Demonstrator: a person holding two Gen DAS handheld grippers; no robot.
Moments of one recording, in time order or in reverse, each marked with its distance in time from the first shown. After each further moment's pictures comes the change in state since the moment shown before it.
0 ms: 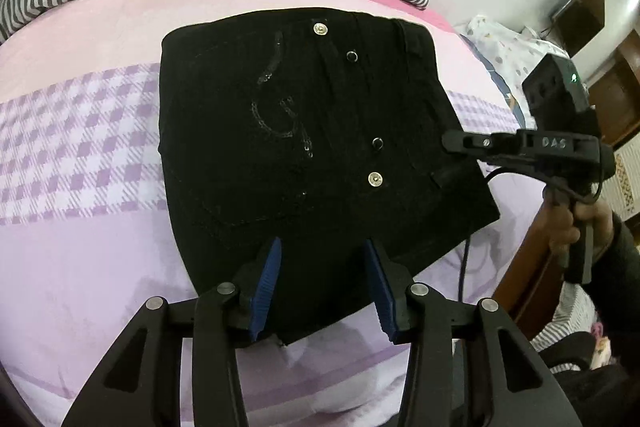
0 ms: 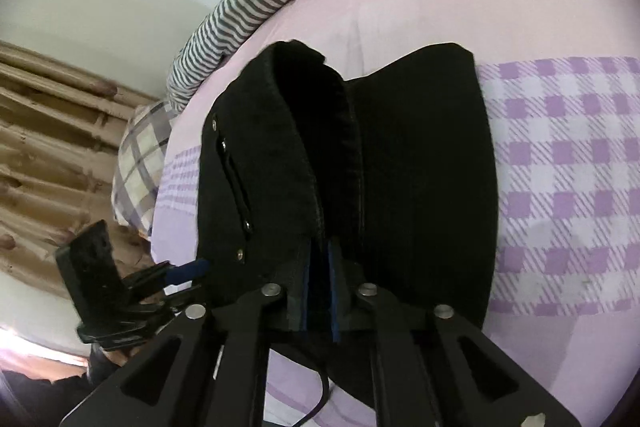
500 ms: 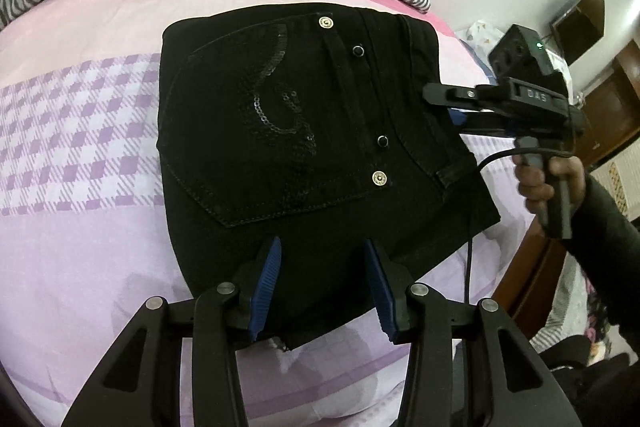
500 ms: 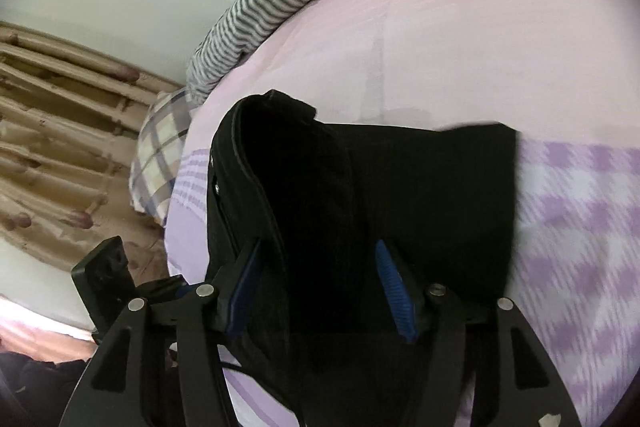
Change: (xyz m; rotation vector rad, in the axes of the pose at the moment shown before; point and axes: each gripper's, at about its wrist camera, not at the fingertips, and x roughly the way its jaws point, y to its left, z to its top) left arm 0.007 0.005 -0.004 -0.033 -0.006 -0.030; right arm 0.027 -0.013 0.050 -0.076 0.058 0.163
